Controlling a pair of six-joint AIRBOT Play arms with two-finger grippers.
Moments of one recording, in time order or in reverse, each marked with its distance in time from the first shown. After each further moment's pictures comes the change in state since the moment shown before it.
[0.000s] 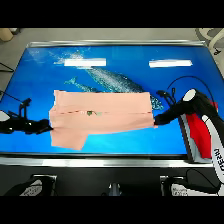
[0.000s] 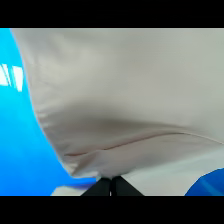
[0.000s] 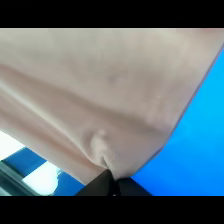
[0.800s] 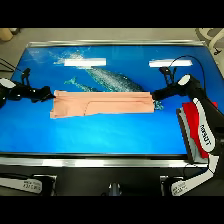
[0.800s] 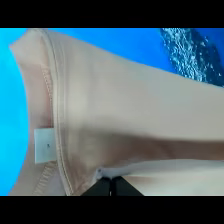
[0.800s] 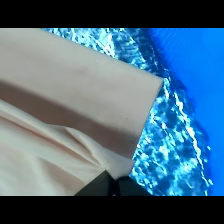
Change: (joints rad) left arm -0.042 -0.558 0.592 -0.124 0.134 -0.010; right arm 0.015 -0.323 0.359 0.061 -0.325 -0.014
